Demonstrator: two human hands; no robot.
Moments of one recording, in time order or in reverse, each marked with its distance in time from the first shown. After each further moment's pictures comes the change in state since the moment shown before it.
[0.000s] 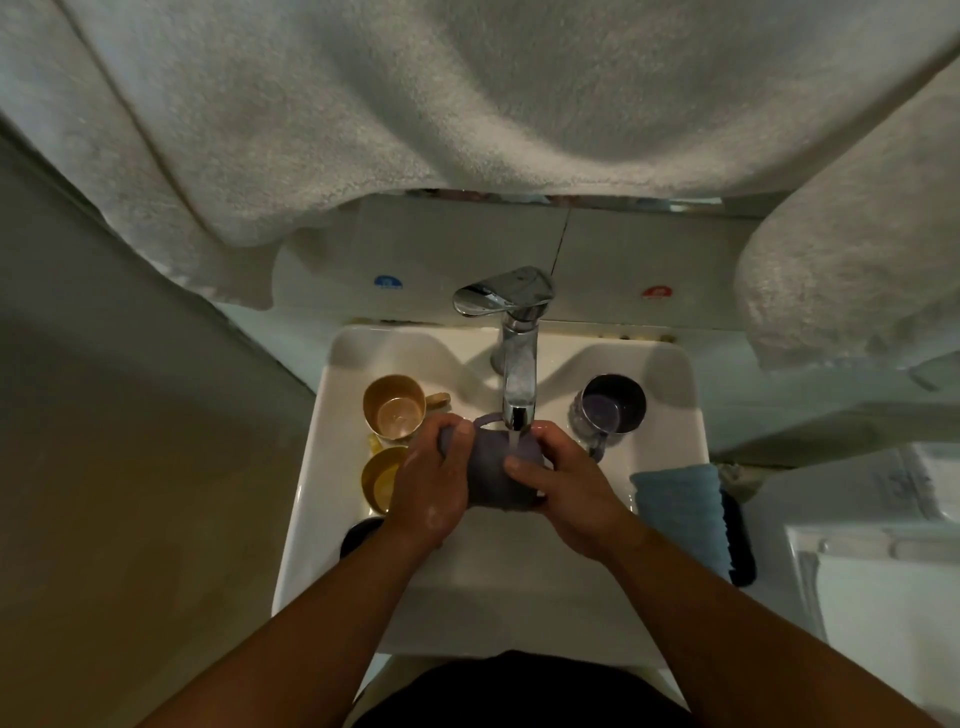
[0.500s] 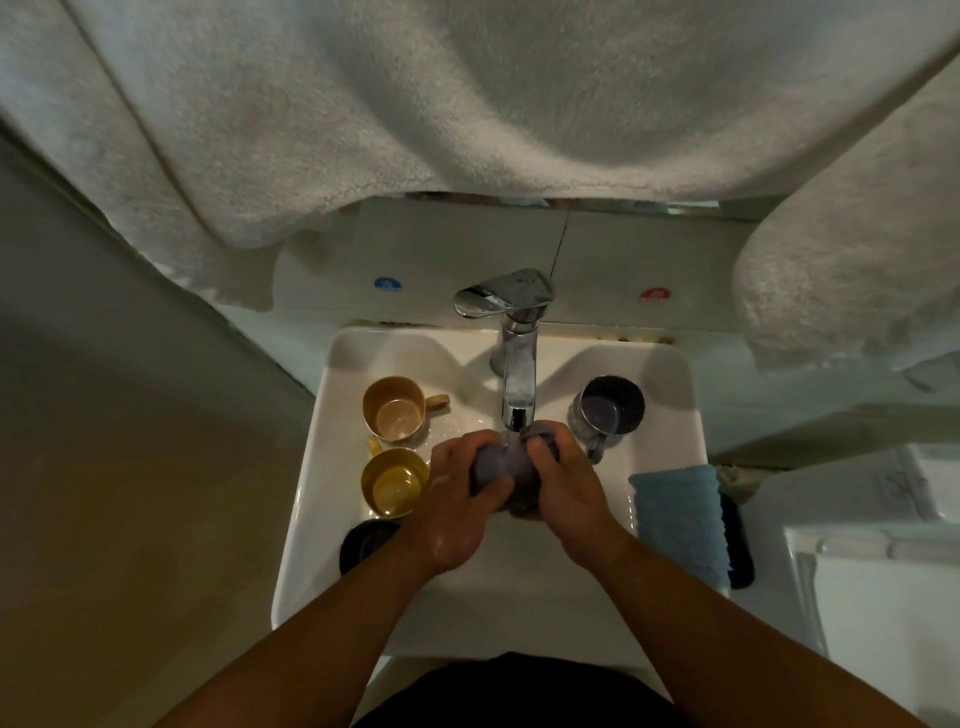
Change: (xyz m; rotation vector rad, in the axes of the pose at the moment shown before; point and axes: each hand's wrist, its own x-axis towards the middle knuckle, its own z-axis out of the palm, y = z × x) left_hand -0.017 -0.008 0.007 -0.034 -0.234 0.075; right_hand 0.000 0.004 0.015 -0.055 0.239 -0.004
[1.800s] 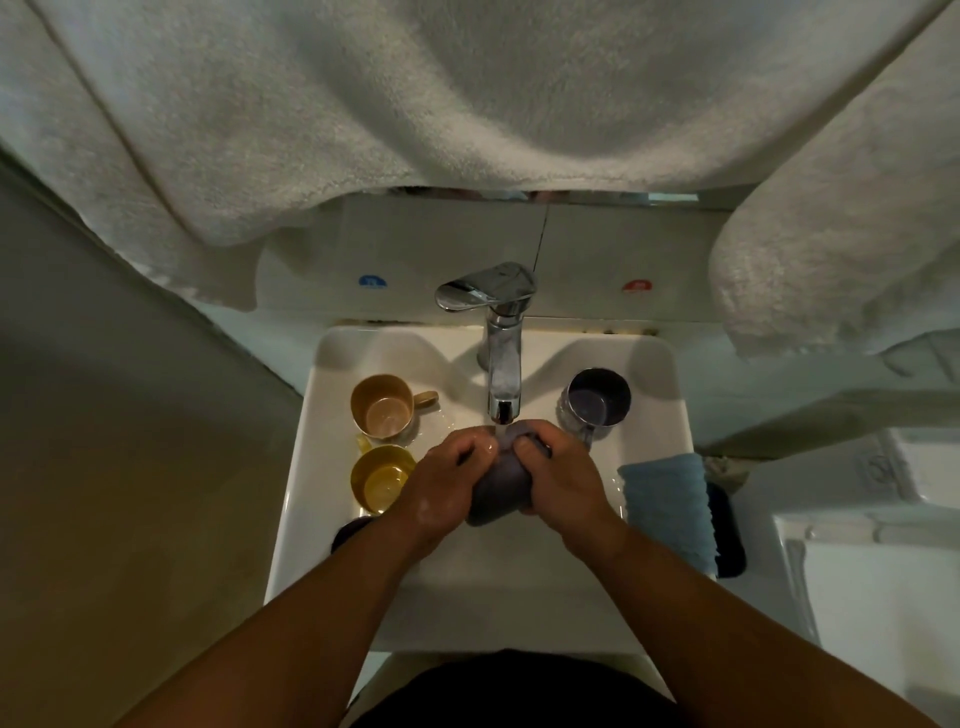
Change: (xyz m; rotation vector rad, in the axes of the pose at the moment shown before) left_hand 0.011 0.018 -0.001 0.004 -0.042 -0.093; right_hand -0.008 -0.013 -0.009 -0.327 0.007 -0.119
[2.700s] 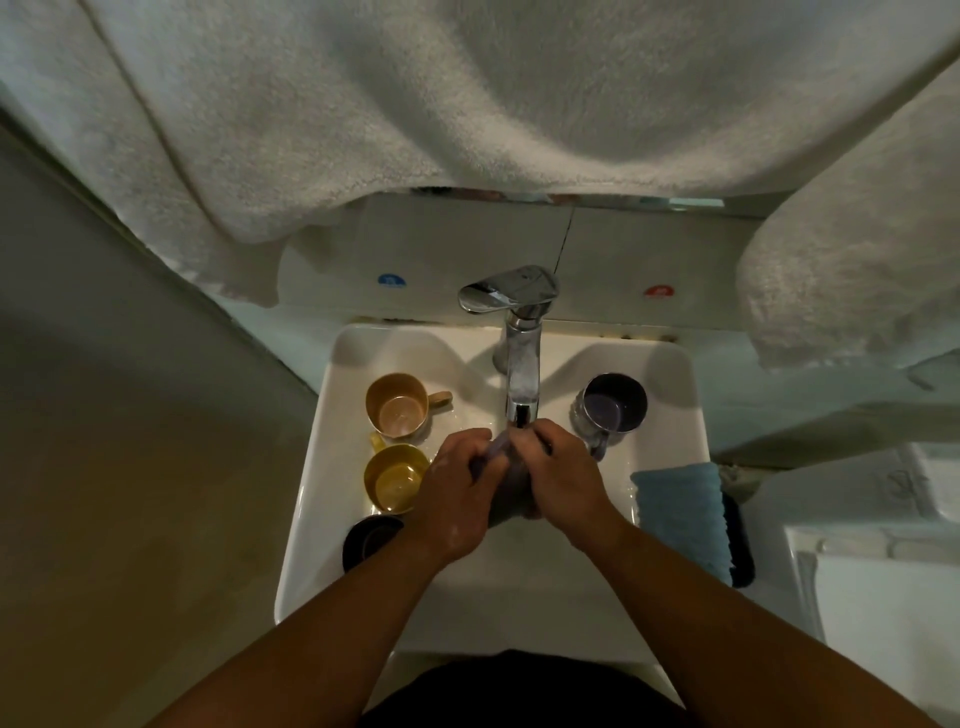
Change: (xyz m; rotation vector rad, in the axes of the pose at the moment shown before) left_hand -0.002 -0.018 0.005 0.151 0.136 0.103; right_hand 0.009 -0.008 0.008 -0.060 -0.058 0.000
